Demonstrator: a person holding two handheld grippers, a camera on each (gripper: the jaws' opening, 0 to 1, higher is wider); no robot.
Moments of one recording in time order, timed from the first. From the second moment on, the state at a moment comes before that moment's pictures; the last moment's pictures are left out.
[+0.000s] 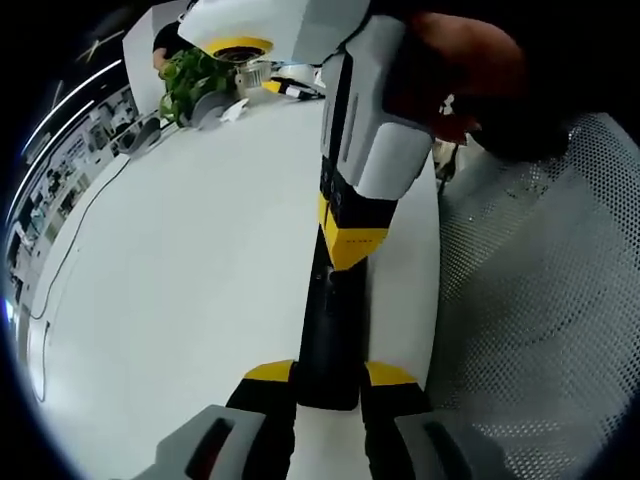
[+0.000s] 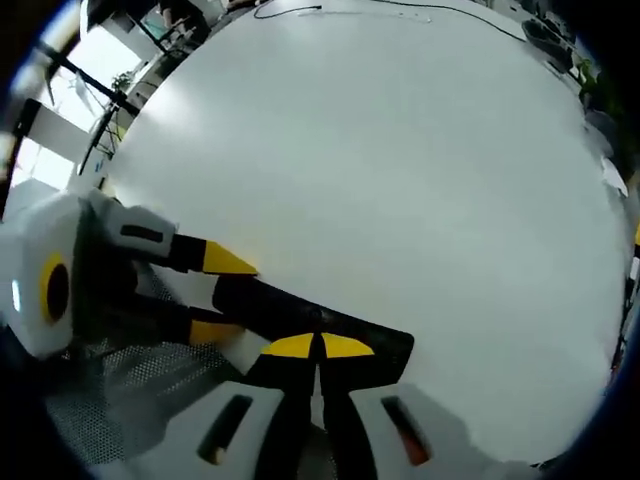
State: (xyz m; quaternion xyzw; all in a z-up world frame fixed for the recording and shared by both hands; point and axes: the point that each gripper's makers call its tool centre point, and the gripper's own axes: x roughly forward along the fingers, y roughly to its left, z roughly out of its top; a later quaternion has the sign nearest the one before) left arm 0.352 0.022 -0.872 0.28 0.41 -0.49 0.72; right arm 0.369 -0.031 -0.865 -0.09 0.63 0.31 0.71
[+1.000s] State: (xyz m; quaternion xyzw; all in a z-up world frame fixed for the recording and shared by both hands) left arm 0.352 0.020 -0.872 0.28 0.39 -0.50 0.72; right arm 0.359 -0.044 -0.867 -0.03 0.67 0.30 0.67
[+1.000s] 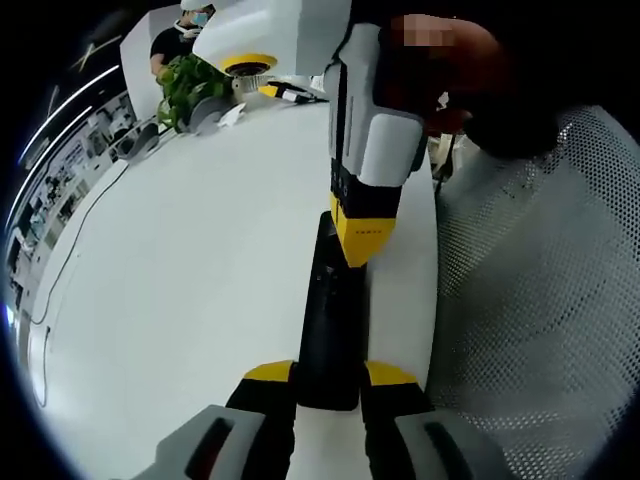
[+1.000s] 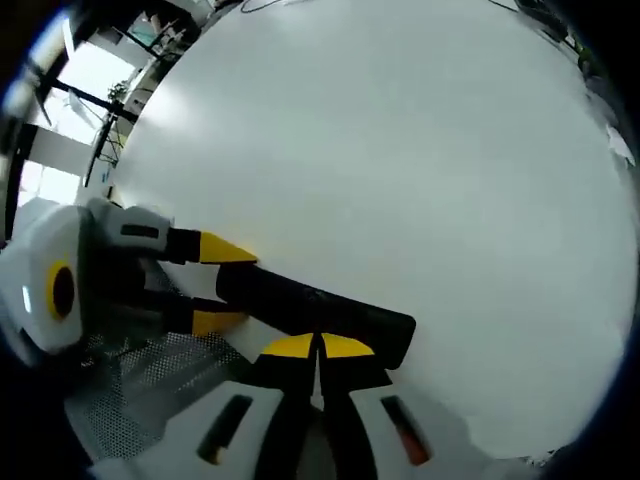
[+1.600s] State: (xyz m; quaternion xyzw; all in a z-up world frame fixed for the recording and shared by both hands) left arm 0.352 0.019 -0.871 0.29 0.37 -0.52 0.71; right arm 0.357 -0.053 -0.869 -0.08 0.68 0.29 0.67
